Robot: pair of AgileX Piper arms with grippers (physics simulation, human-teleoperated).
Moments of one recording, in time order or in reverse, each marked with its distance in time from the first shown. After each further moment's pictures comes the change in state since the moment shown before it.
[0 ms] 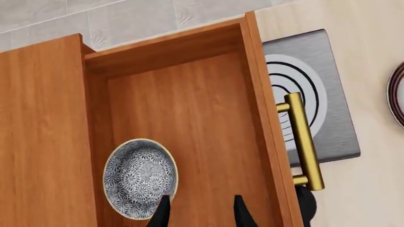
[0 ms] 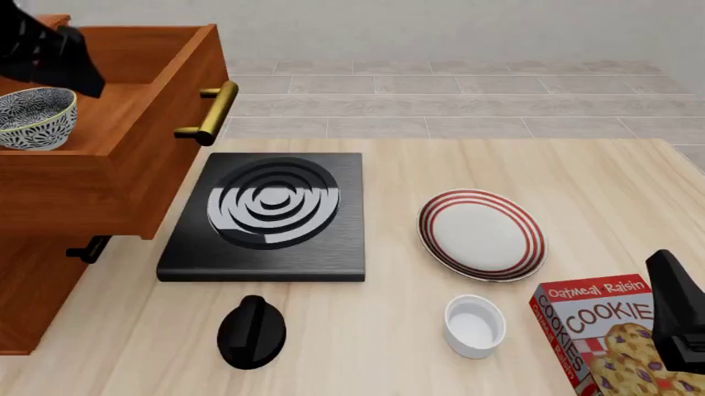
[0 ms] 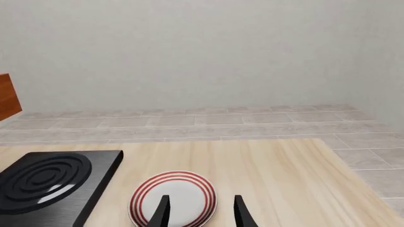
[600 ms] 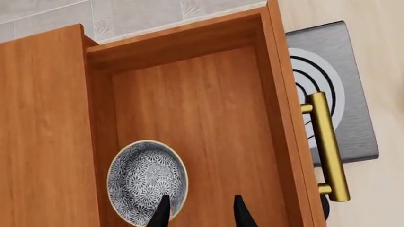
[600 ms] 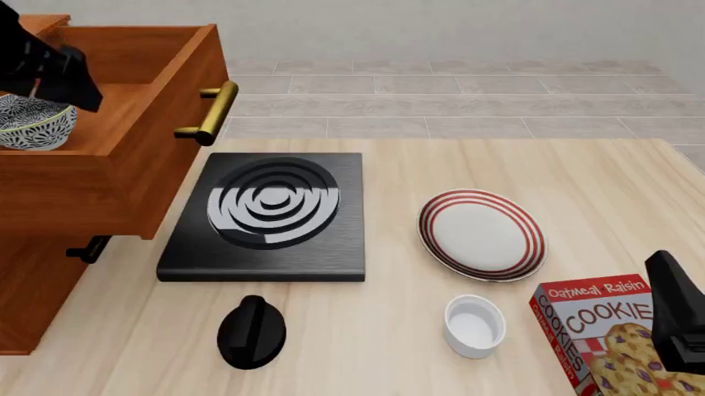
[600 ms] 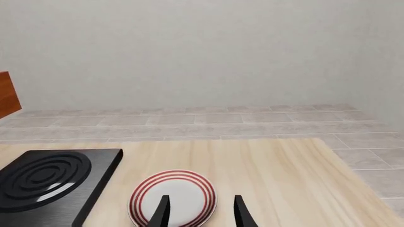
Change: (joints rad) left arm 0.044 0.024 0.047 -0.042 0.032; right arm 0.001 0.000 0.000 0.005 -0.006
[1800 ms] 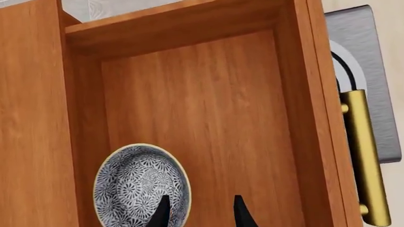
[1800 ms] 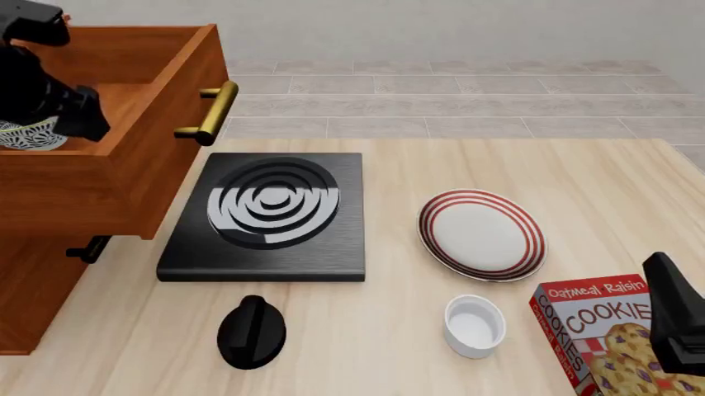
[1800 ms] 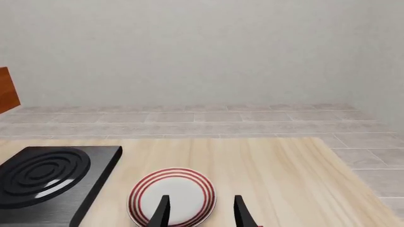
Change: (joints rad) left arm 0.033 0.017 0.141 -0.111 0.008; right arm 0.003 0.000 0.001 0.008 -0.012
